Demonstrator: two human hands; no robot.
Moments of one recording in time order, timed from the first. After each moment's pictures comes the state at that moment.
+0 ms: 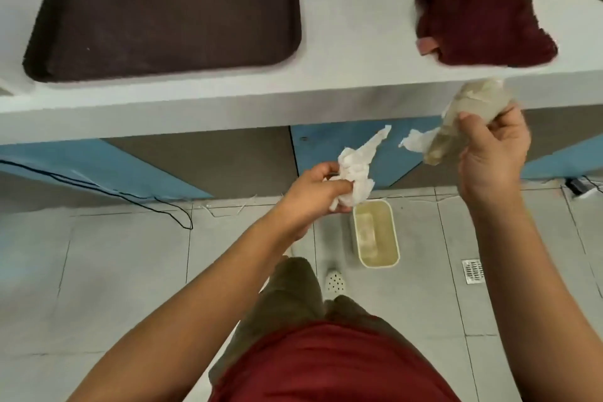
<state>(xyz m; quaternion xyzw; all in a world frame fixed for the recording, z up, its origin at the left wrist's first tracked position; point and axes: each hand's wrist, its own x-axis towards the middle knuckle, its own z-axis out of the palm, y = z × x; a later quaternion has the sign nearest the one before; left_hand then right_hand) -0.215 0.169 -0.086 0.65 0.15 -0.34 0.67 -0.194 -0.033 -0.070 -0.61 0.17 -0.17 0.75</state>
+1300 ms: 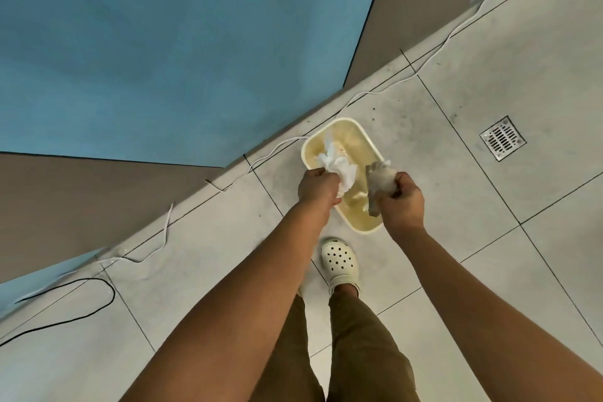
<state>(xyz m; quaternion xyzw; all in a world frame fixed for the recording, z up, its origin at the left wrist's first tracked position) -0.199 0.005 -0.562 0.68 0.31 -0.49 0.45 -0.298 -0.080 -0.562 -0.63 0.57 0.04 0.54</state>
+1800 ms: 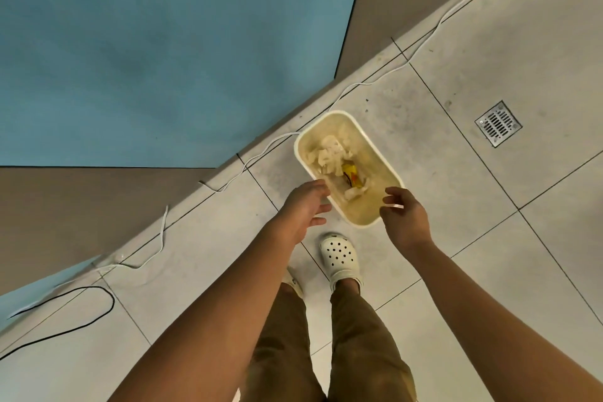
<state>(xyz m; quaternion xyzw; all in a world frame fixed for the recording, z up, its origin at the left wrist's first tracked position) -0.209 0.036 -0.565 0.66 0.23 -0.59 0.41 -0.340 -0.077 -0.585 -0.62 0.58 0.11 0.51</state>
